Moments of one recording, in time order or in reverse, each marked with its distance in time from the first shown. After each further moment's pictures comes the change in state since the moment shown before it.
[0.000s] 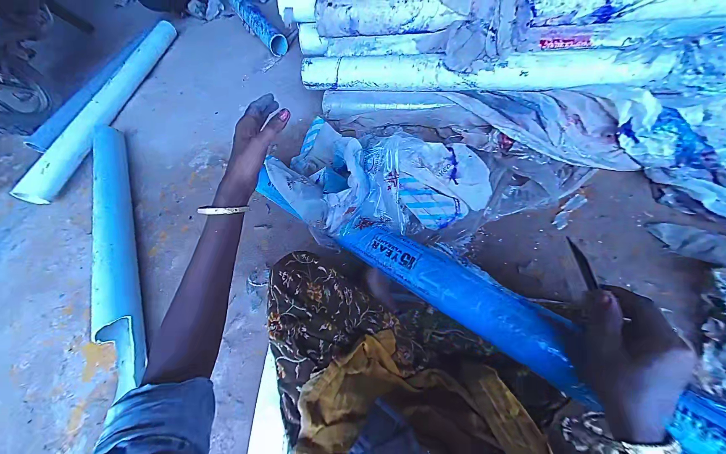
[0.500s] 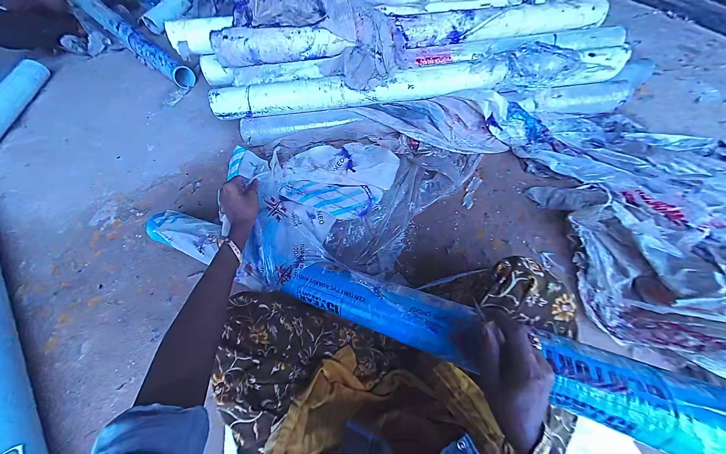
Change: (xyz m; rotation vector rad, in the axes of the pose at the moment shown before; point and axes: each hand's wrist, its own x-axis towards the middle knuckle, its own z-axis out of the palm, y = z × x) left_hand 0.042 -0.073 0.112 0.572 0.093 -0.151; right_hand -0.071 -0.011 0.010 -0.137 0.215 -0.143
